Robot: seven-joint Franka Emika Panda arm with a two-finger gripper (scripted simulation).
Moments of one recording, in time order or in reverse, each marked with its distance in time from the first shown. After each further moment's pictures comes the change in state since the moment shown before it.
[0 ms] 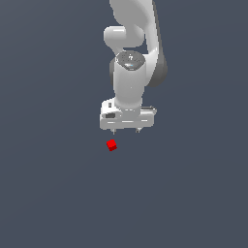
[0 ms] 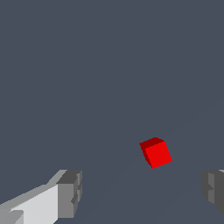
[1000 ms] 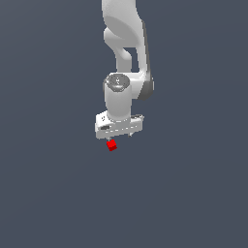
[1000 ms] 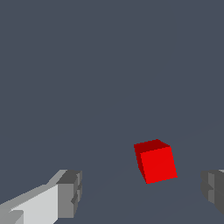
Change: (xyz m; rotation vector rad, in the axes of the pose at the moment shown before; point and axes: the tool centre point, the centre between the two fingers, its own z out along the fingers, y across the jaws) arm -0.019 0.027 0.068 0.014 -0.008 -0.155
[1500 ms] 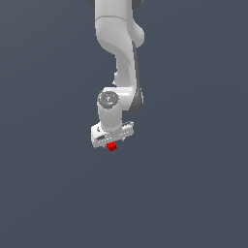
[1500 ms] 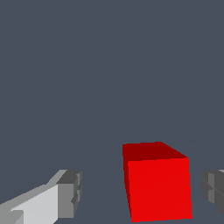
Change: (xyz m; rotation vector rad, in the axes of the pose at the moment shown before) arm -0.018 0.027 0.069 0.014 -0.011 -0.151
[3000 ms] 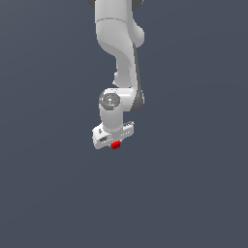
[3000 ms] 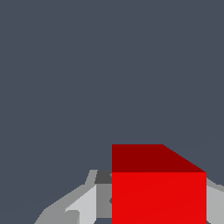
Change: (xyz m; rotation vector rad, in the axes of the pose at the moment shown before) arm 0.002 -0.006 0.006 0.004 -0.005 -0.059
